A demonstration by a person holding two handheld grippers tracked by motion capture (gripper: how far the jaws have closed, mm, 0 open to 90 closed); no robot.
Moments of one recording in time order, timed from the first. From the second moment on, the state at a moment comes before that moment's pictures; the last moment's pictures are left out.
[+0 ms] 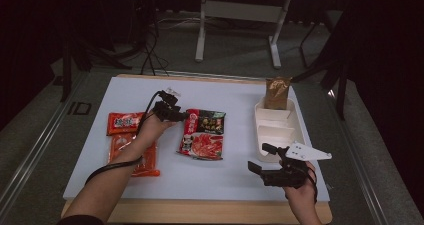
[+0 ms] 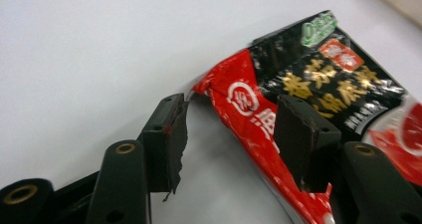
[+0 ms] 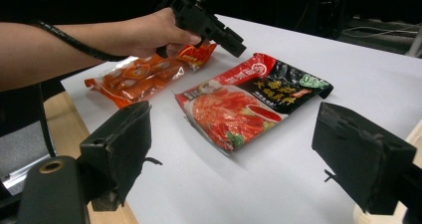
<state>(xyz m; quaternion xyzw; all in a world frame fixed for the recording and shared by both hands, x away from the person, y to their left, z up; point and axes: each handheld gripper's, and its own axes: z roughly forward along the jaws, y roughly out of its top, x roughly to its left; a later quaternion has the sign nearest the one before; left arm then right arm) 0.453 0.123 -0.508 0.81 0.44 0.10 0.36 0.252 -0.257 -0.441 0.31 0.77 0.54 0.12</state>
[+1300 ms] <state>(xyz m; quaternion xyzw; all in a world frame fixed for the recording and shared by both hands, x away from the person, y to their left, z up) 0.470 0.080 -0.524 0.82 0.45 0.08 0.33 0.254 -0.258 -0.445 0.31 0.77 0.54 0.12</state>
